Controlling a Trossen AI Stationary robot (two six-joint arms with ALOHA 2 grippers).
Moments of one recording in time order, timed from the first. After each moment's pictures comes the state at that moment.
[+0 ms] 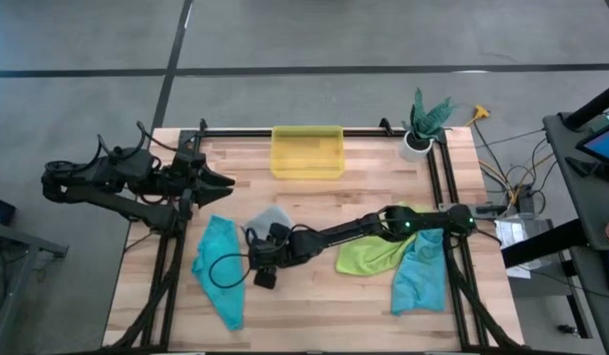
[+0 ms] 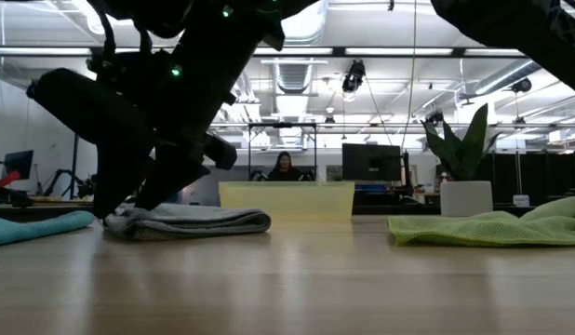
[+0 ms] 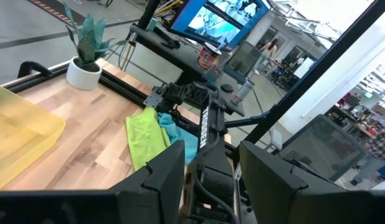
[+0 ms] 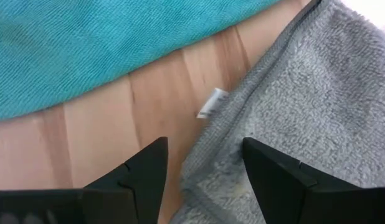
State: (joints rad) left arm -0.15 0.69 1.06 -0.47 -0.18 -0.60; right arm 0.23 2.62 2.34 -0.73 0.25 0.40
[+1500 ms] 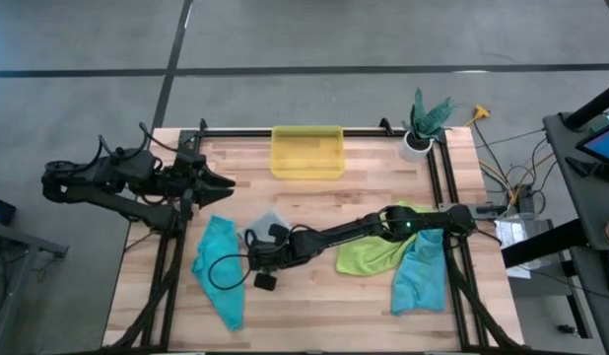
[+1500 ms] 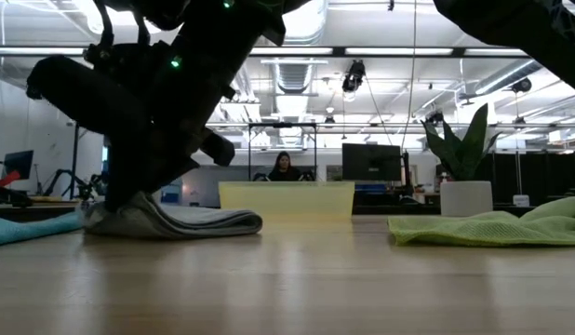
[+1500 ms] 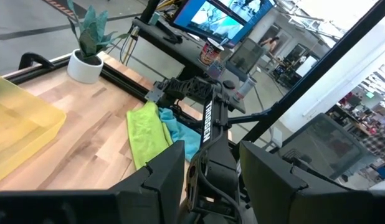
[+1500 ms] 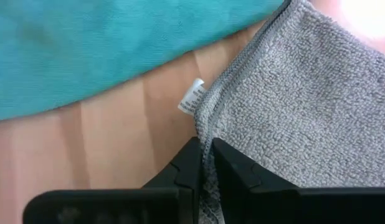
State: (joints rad) left arm -0.15 0.69 1.05 -0.49 -0.17 -0.62; right arm 0.23 2.61 2.34 -0.73 0.20 0.39
